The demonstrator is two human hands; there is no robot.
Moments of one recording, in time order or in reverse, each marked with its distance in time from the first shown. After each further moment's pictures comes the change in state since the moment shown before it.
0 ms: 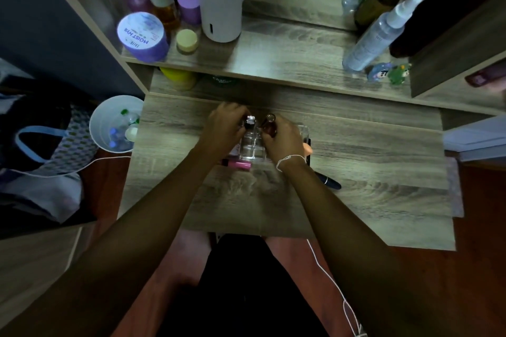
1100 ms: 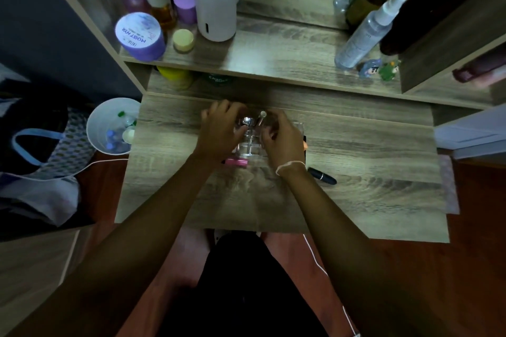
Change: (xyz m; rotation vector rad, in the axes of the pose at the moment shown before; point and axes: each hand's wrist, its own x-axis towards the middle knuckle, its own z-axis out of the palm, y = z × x) left_hand -0.011 0.003 0.008 0.037 0.097 -0.086; right_hand -0.024 0.002 -0.008 0.117 0.133 -0.053
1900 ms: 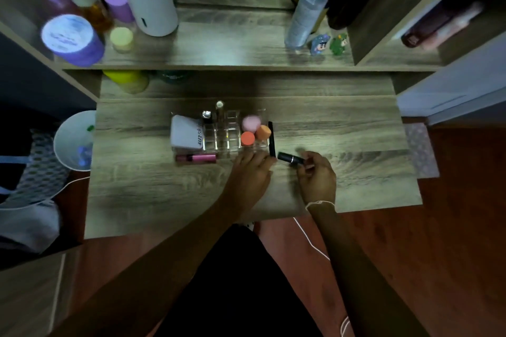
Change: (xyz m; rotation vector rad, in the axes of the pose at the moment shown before) left_hand -0.082 0.098 0.072 0.042 -0.252 0.346; right_hand -0.088 0.127 -0.064 -0.106 0.251 0.288
